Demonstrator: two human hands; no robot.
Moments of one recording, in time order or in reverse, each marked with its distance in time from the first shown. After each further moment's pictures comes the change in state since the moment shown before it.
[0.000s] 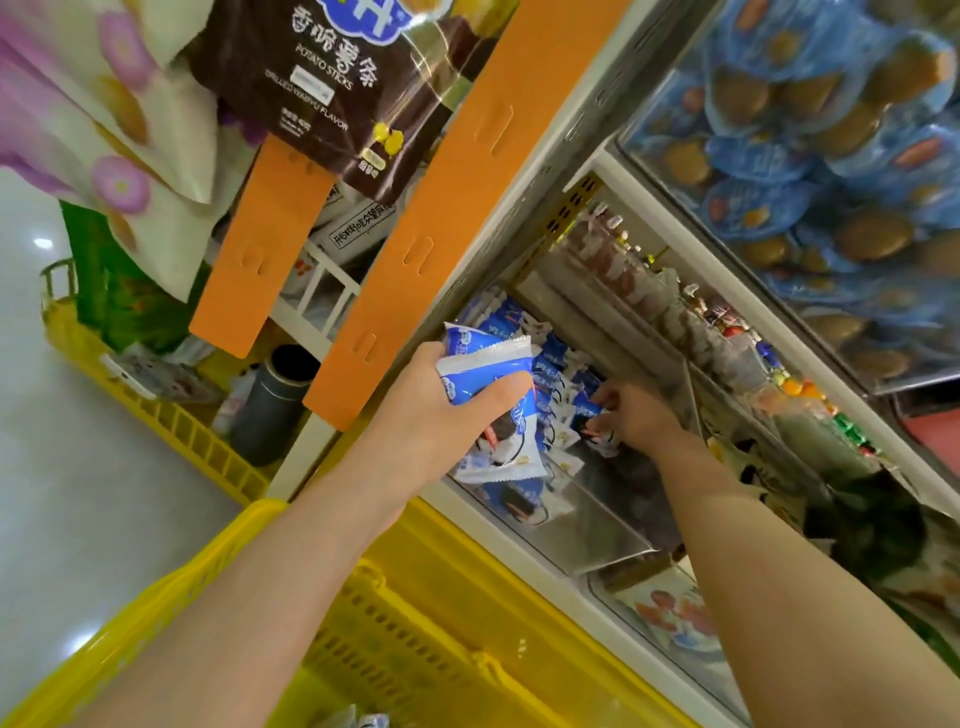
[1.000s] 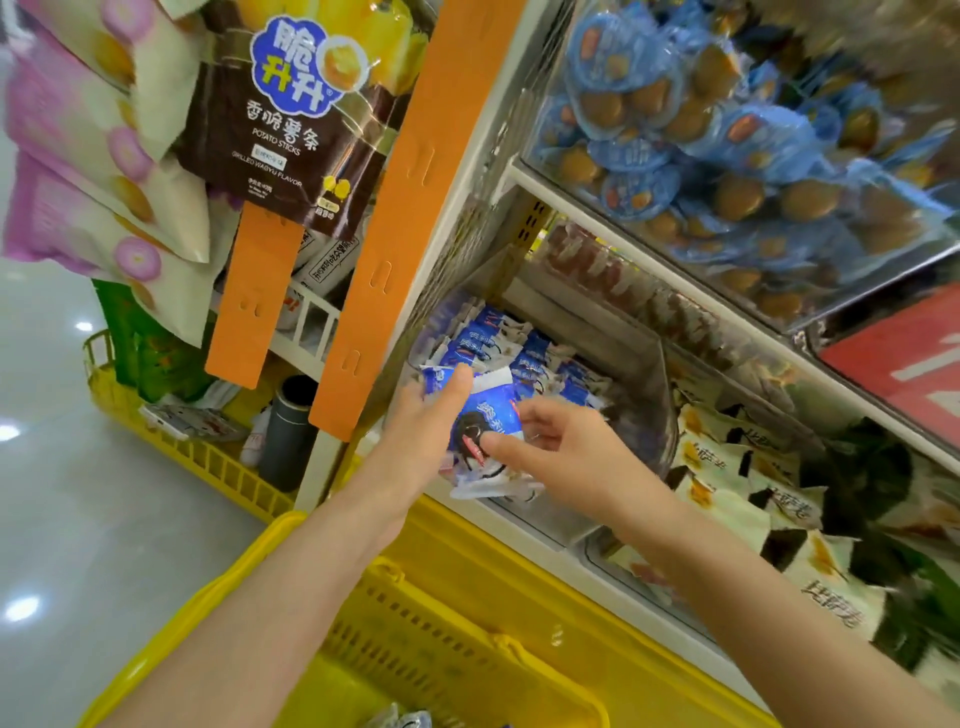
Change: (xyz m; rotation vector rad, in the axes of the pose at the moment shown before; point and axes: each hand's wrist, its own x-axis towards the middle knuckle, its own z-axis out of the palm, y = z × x) left_hand -0.027 0.001 0.019 -0.020 0.016 -0.175; right_hand -0.164 -0.082 -0.024 0.769 -0.106 -0.369
